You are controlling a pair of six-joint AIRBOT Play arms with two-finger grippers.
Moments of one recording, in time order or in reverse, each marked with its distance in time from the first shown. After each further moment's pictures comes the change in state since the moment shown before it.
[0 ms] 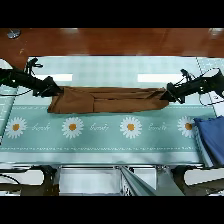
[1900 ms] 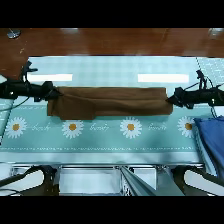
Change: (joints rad) left arm 0.010 0.187 -0.229 -0.139 0.187 0.054; right arm -0.048 0.312 -0.282 0.098 -0.190 -0.080
